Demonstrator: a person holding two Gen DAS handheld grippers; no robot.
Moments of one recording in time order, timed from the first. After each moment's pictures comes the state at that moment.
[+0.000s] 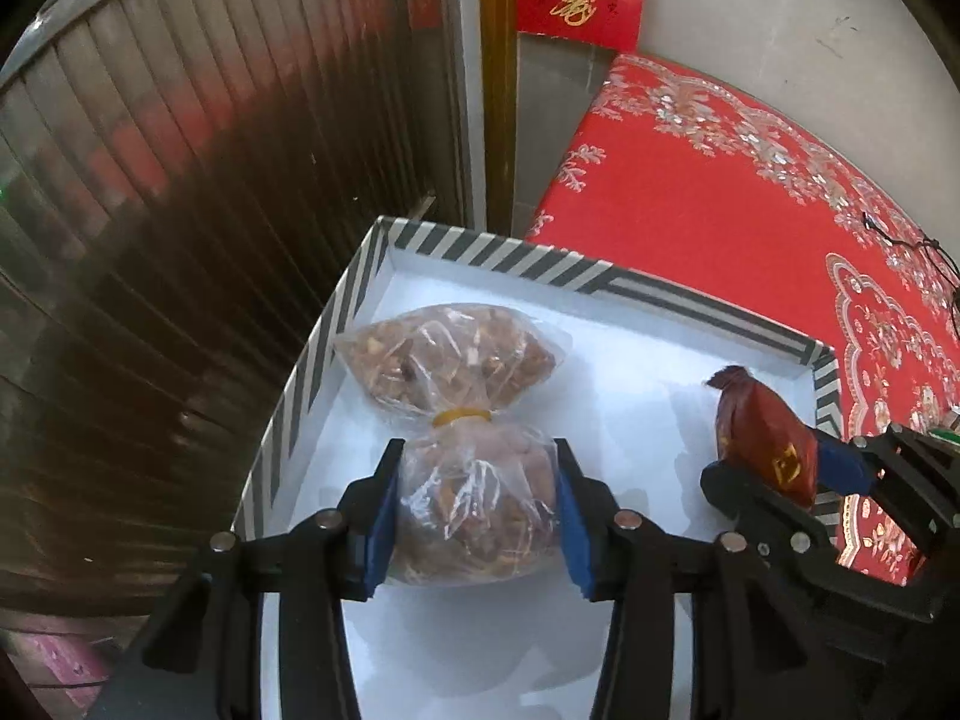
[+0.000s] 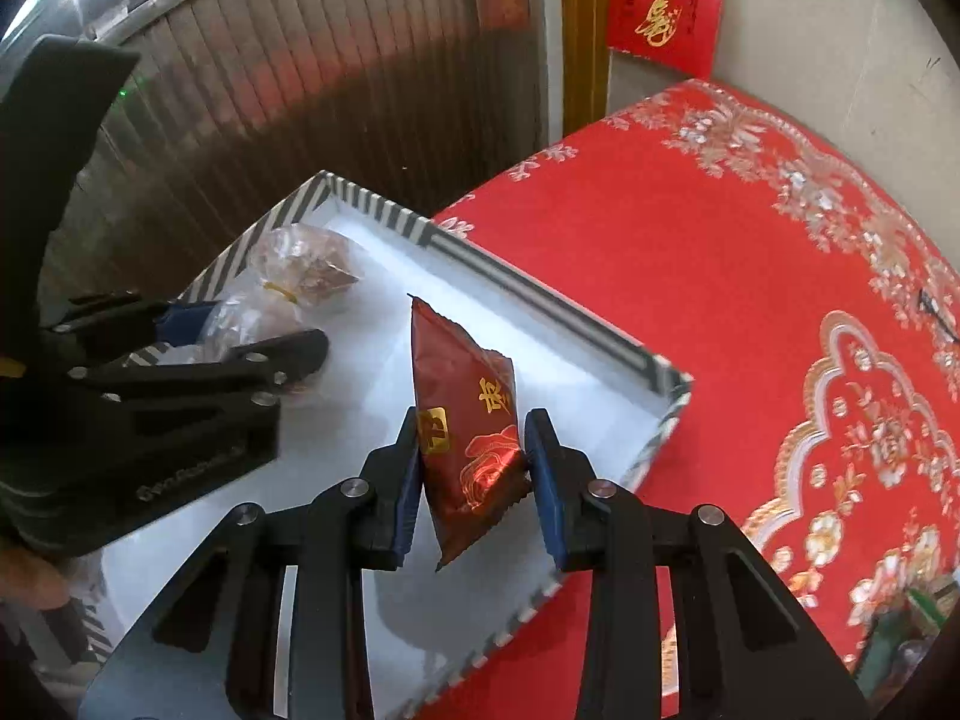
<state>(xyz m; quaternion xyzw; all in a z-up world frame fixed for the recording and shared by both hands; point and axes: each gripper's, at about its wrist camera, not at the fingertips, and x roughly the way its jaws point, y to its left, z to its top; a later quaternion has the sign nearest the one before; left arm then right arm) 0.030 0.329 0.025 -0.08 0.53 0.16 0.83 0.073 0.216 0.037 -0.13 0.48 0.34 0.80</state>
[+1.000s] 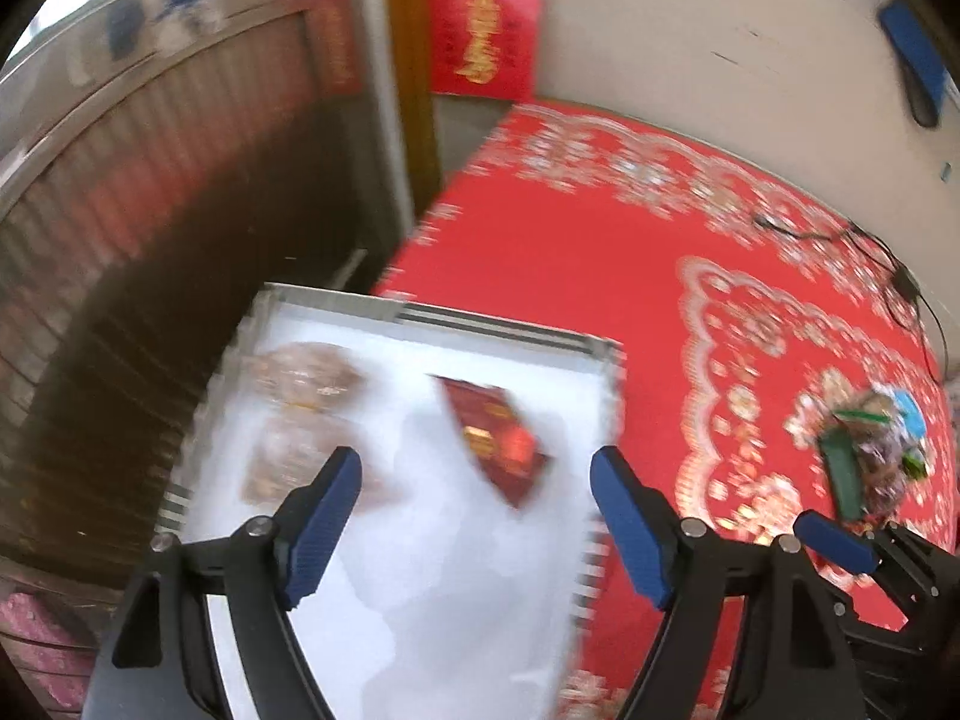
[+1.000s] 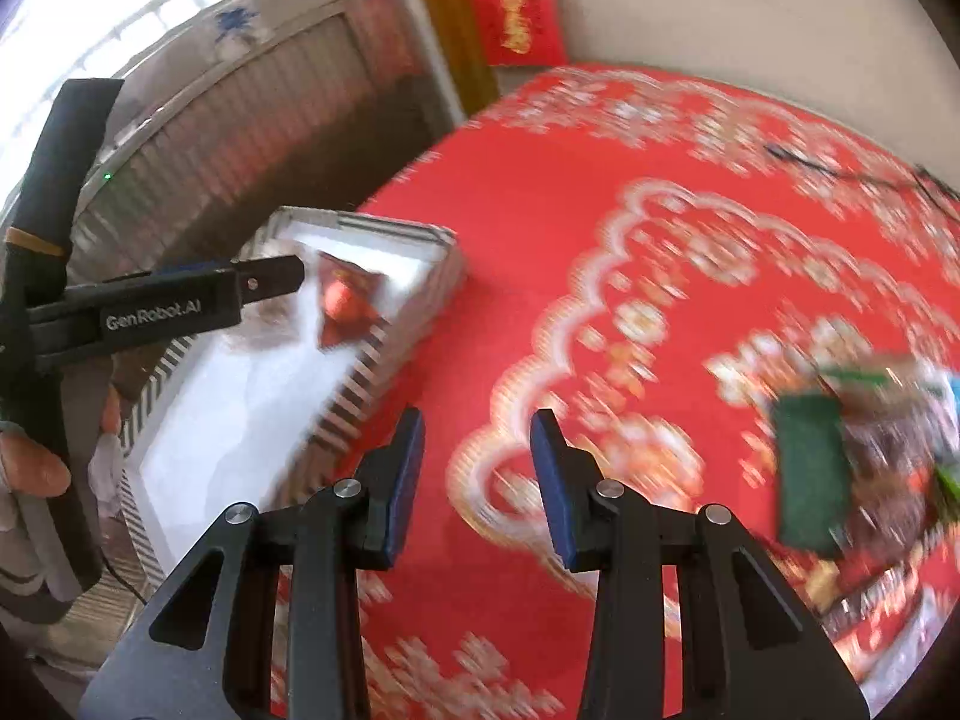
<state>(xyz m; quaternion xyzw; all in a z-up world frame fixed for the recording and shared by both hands) 0.012 0.230 0.079 -0.06 0.49 0.11 0.86 0.021 0.051 0.067 -0.02 0.48 0.29 0.83</state>
